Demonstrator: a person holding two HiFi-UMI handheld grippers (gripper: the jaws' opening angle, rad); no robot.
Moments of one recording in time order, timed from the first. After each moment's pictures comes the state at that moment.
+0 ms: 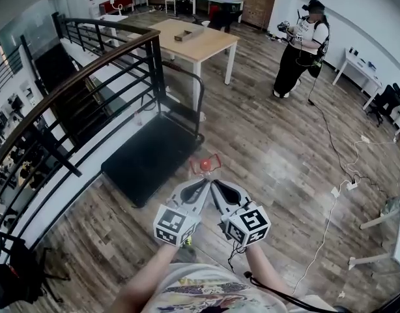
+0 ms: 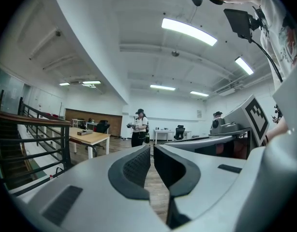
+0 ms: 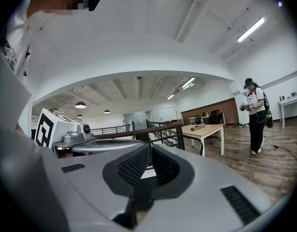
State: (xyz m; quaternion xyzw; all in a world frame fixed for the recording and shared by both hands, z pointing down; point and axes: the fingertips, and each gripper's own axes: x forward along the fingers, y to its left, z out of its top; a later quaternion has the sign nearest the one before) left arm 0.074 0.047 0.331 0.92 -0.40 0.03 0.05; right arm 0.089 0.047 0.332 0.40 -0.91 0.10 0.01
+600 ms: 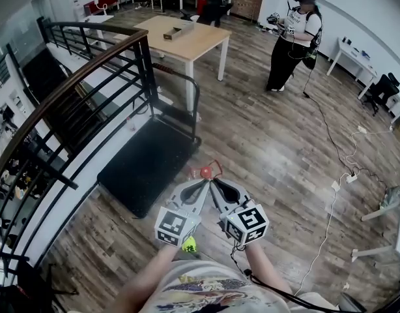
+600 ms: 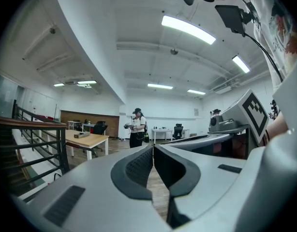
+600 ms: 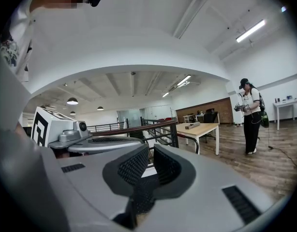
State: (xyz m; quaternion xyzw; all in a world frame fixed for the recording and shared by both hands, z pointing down) left arm 0.043 -0.059 0.343 0.92 -0.38 0.04 0.03; right arm 0.058 -0.062 0.347 0.43 -0.89 0.11 0.03
